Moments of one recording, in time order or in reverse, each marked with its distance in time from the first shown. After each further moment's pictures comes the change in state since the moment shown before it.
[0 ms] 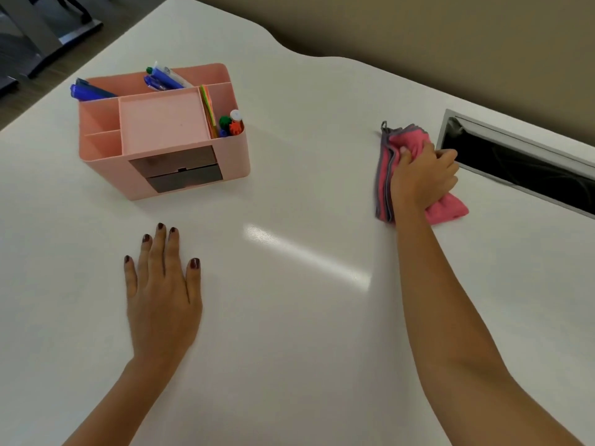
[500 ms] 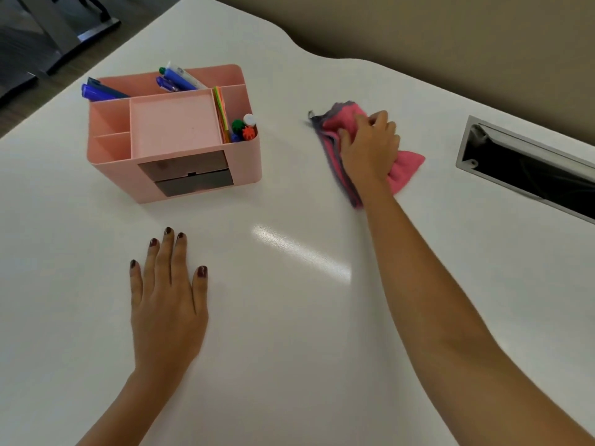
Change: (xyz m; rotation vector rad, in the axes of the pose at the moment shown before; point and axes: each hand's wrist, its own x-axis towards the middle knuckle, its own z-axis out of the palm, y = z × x) left_hand 0.002 0.002 -0.001 0.007 -0.036 -0.018; right_hand -0.019 -0.094 0.032 0.011 -0.225 -0.469
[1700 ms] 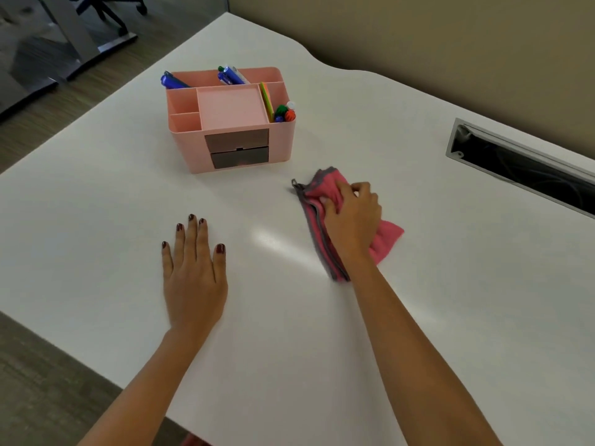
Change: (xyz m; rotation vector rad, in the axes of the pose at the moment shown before) left_hand -0.040 -0.040 -0.004 -0.114 0.065 -0.019; right_hand -0.187 -0.029 -0.032 0.089 -0.025 0.001
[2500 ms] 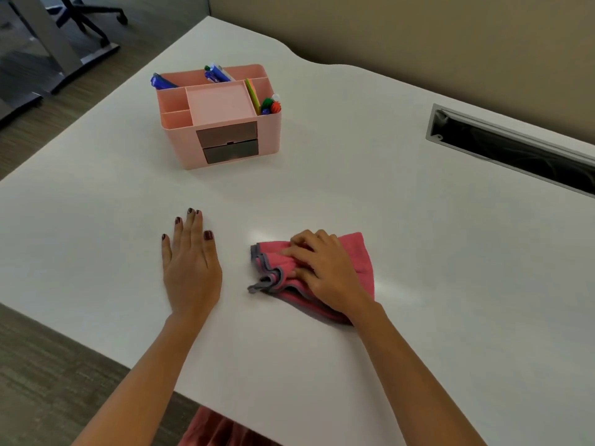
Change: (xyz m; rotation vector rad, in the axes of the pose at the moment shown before) left_hand -0.001 -0.007 -0.004 -0.209 0.060 -0.013; right_hand -0.106 0.013 -0.028 0.185 -0.351 -0.601
